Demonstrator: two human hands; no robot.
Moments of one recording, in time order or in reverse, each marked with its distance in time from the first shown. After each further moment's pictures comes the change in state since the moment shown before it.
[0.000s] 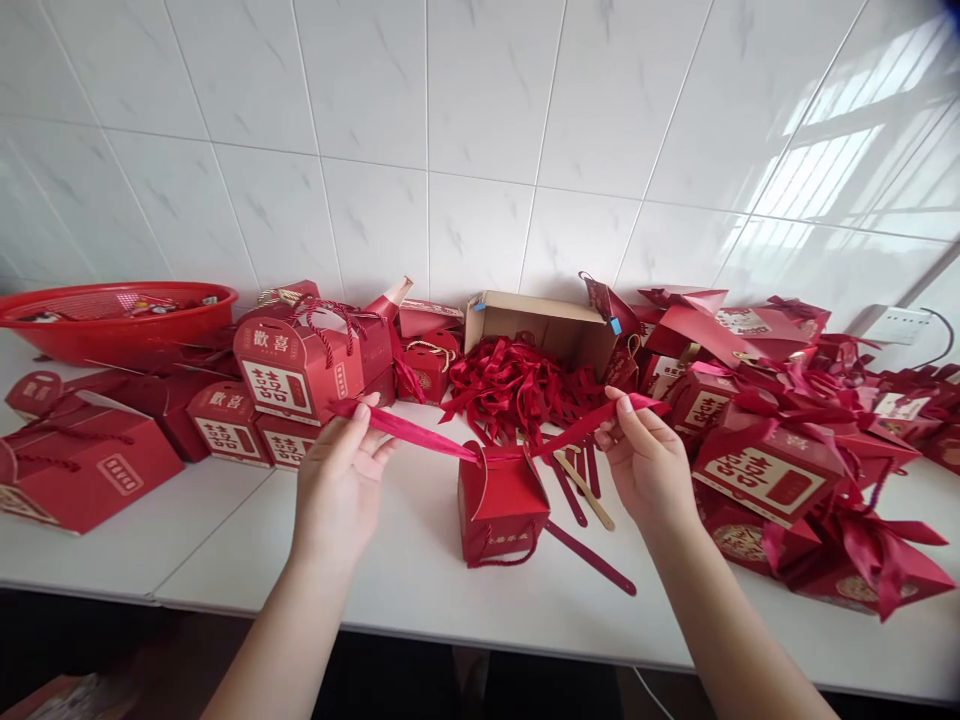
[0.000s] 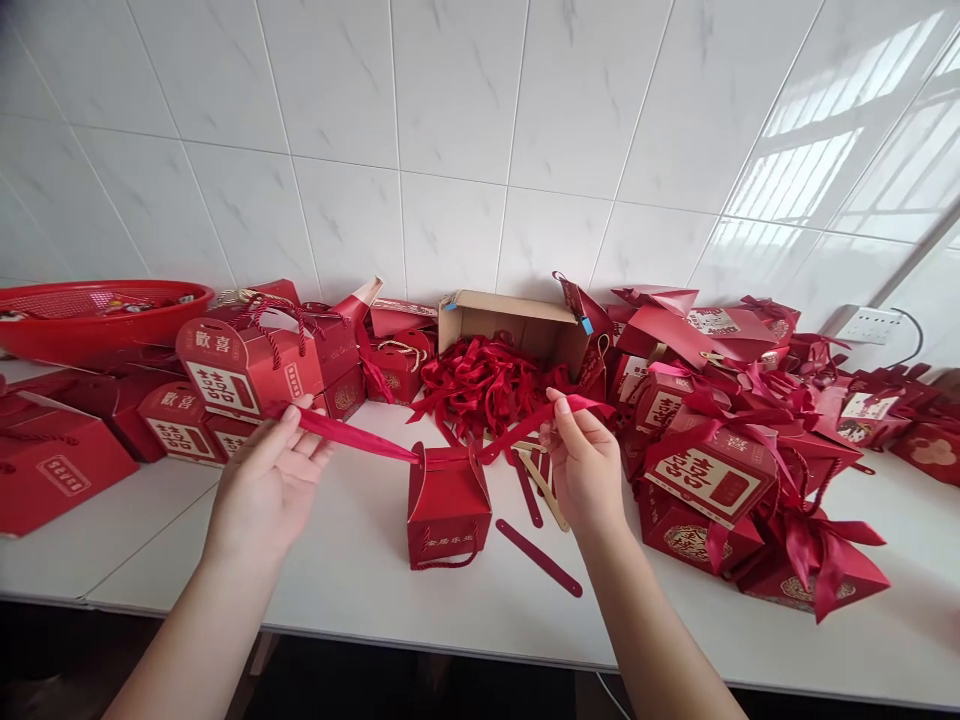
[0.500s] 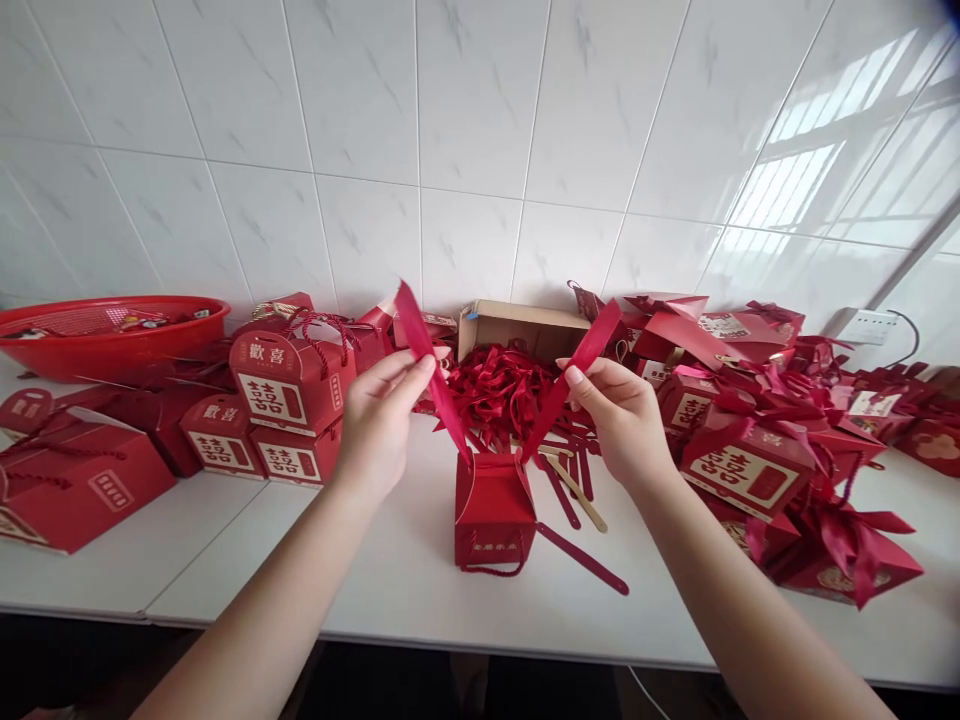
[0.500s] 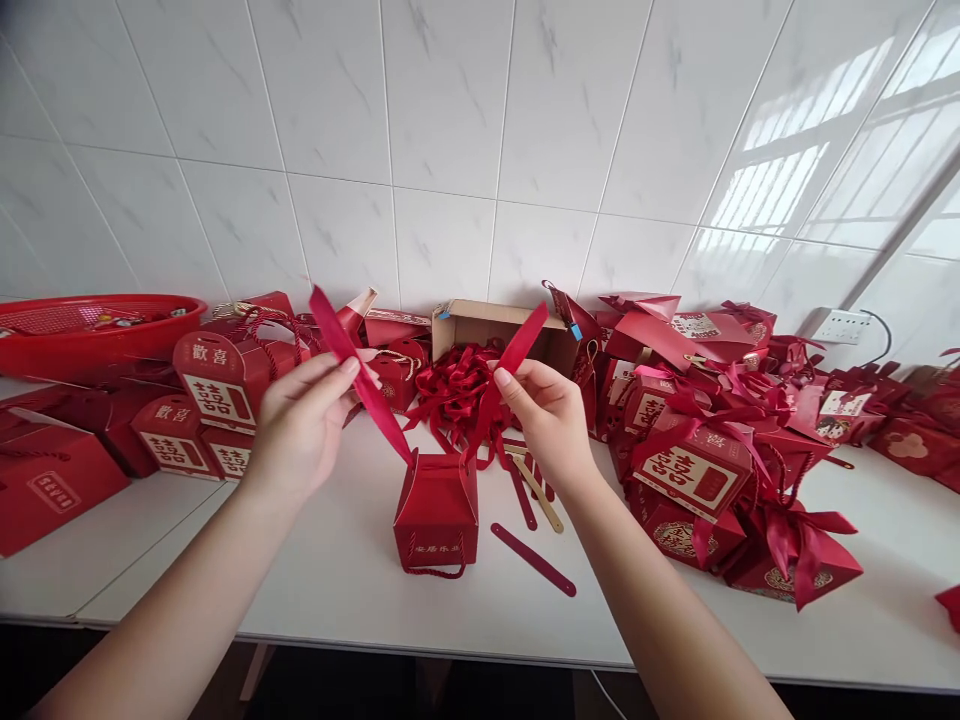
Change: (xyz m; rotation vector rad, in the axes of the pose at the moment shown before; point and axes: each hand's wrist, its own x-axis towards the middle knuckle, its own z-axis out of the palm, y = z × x) left_hand 0.007 0.019 0.064 0.243 -0.353 0.209; right_hand 0.011 -0.035 0.042 -0.362 -0.325 -0.239
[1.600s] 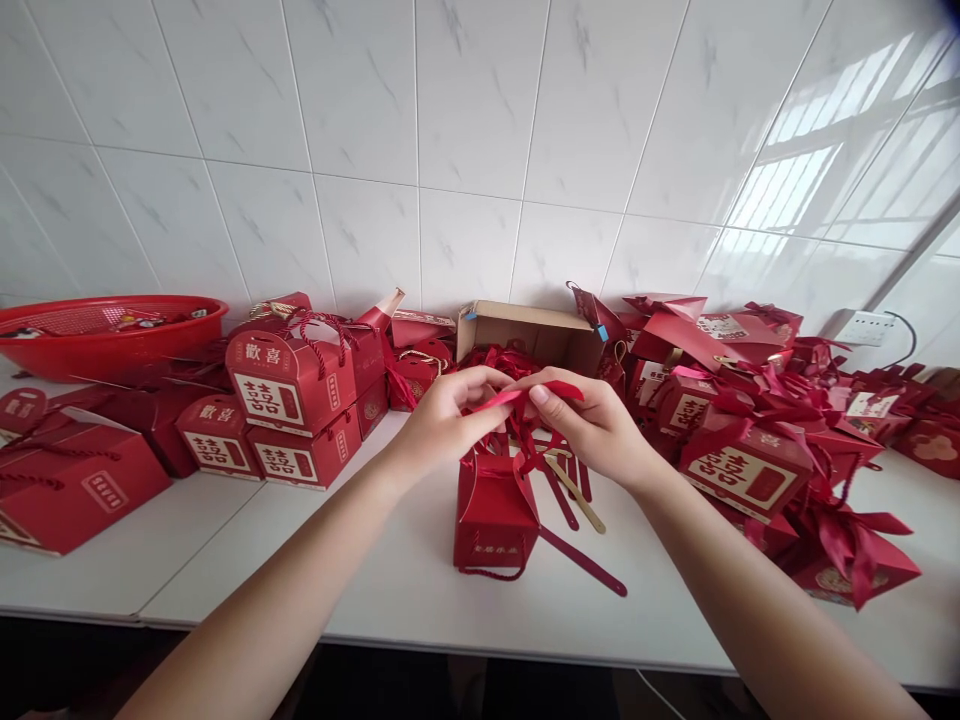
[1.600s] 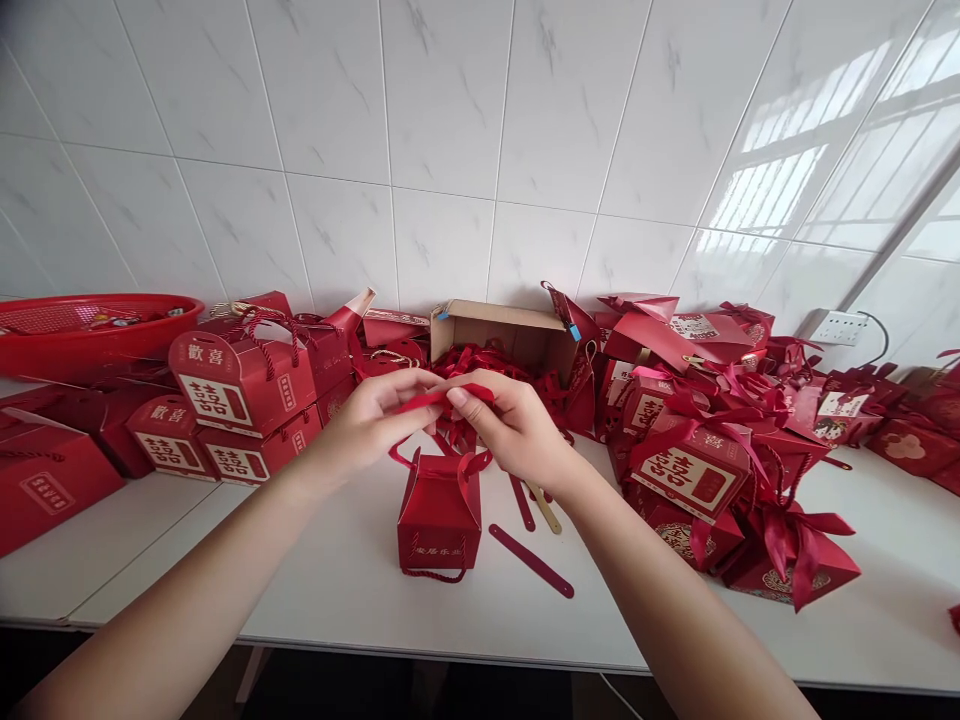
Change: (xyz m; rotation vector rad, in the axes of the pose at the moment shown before) left_hand 0.001 0.000 0.025 0.286 -0.559 -0.124; right_hand 0.002 -0.015 0.009 -0.230 -0.506 -0.209
